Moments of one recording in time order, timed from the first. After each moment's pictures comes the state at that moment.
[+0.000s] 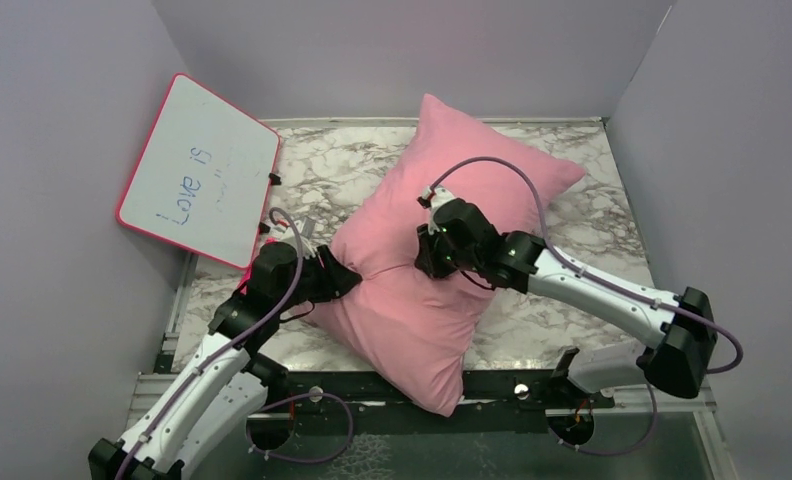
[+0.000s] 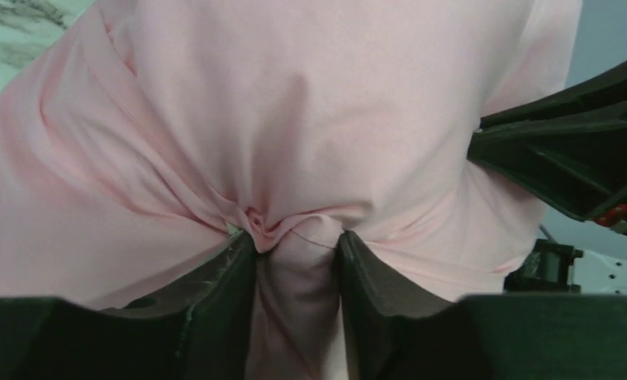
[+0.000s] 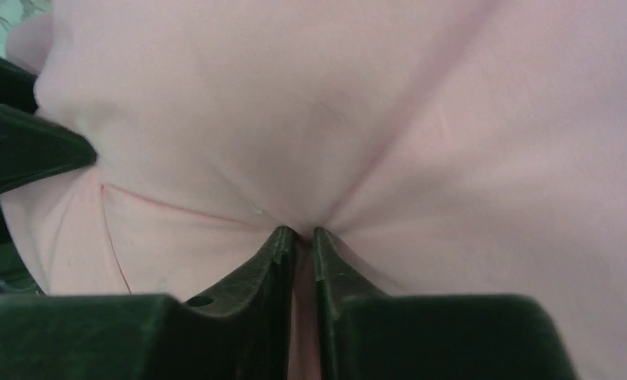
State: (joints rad) left arm -0.49 0.60 0.54 -0.43 0.21 -0.72; right arm 0.94 1.38 1.15 -0.51 0.11 0.36
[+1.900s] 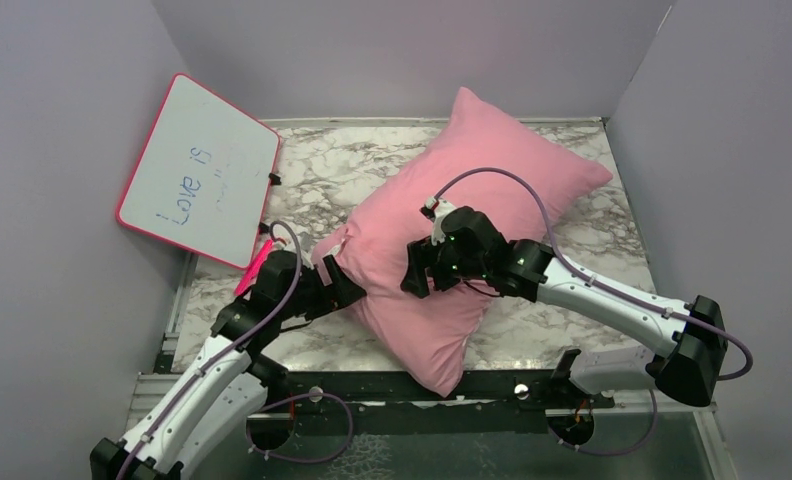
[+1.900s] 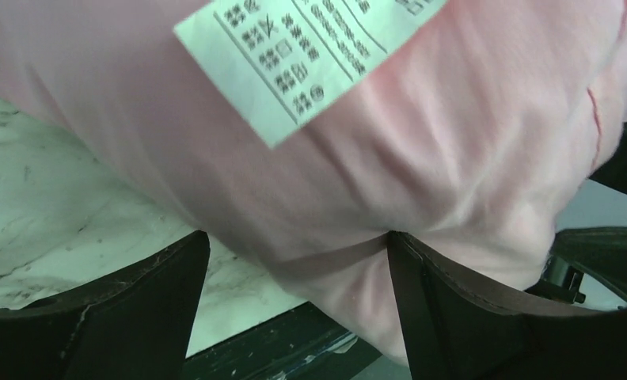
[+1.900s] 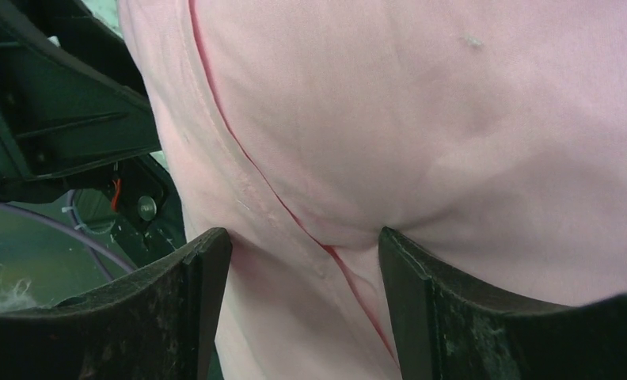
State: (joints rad) left arm -0.48 0.60 0.49 -0.55 0.22 -0.84; right arm 0.94 1.27 1.04 -0.46 -0.04 0.46
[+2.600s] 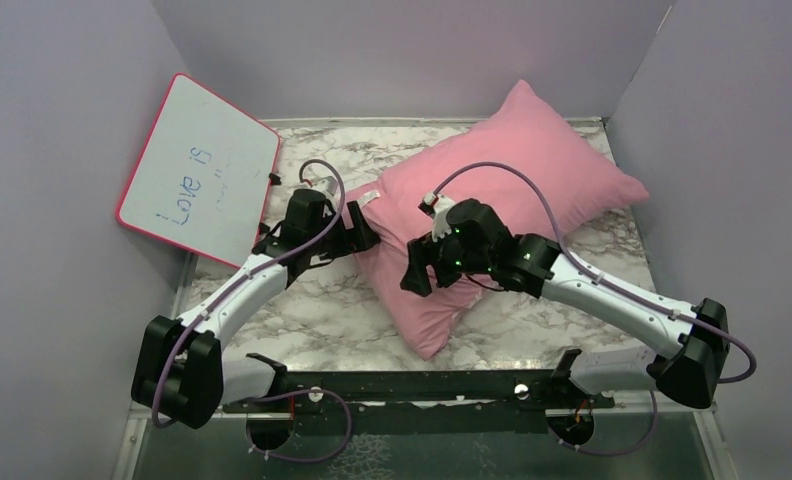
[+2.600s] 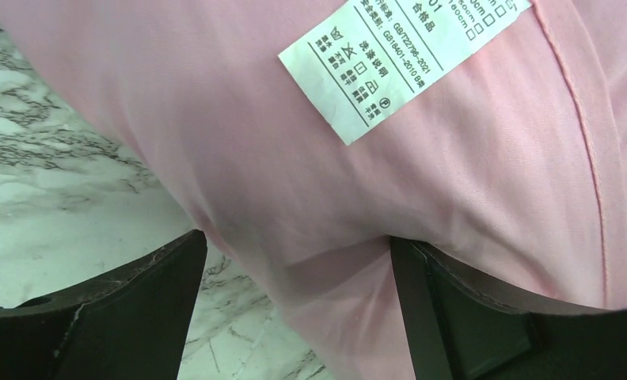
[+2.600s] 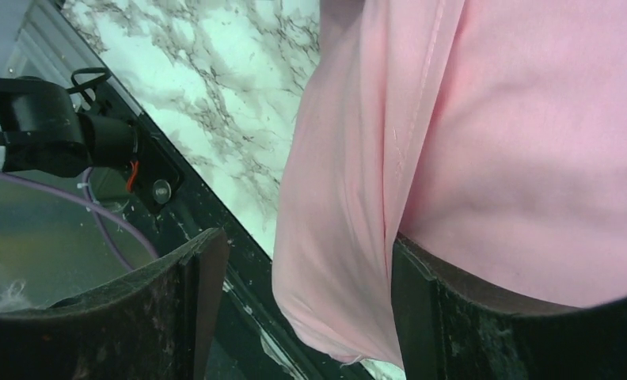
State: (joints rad) left arm -0.39 1.24 0.76 -0.17 0.23 -0.62; right arm 0.93 1.26 1.06 -0.47 -0.14 0.41
